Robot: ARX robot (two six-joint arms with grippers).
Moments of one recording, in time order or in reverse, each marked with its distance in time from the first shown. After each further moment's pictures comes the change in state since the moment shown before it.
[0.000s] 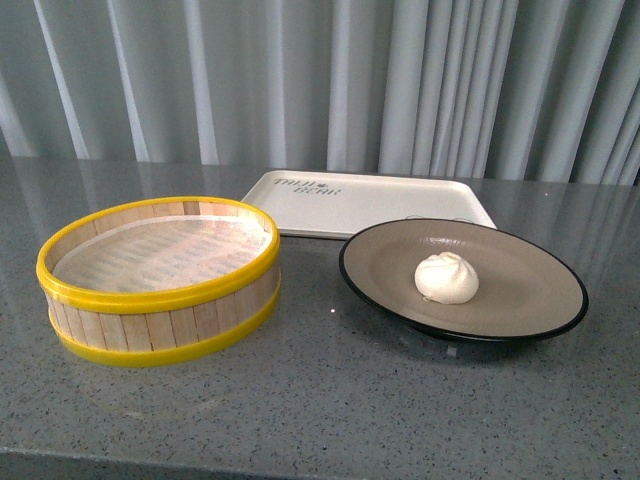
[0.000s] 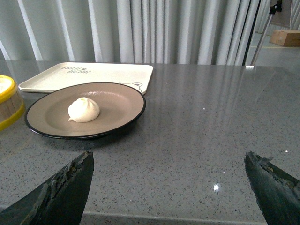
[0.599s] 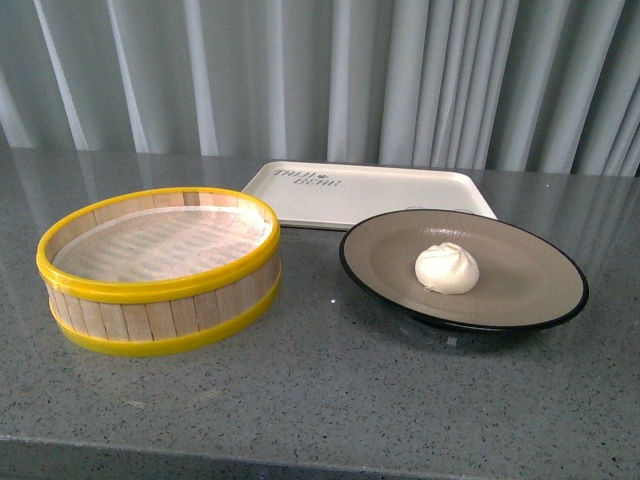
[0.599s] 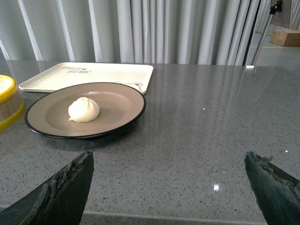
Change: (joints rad) left arm 0.000 -0.138 0.000 -0.143 0.000 0.000; right arm 0.000 0.000 0.000 0.000 0.000 0.000
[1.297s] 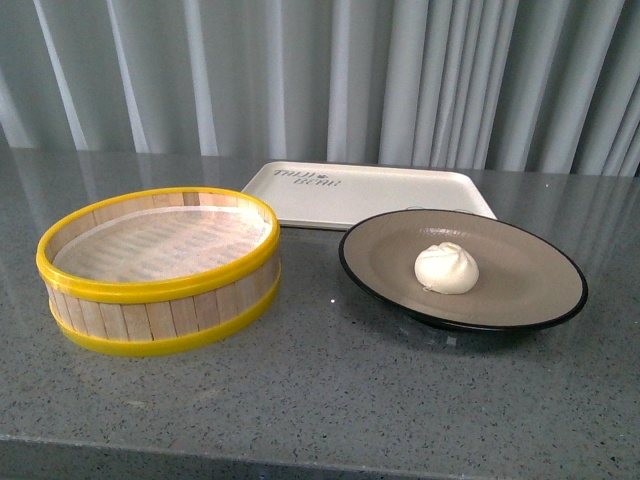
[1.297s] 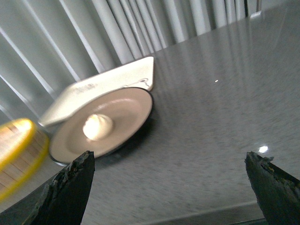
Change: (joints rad) left arm 0.000 0.000 0.000 0.000 0.000 0.001; right arm 0.068 0.227 0.039 0.116 0.098 0.356
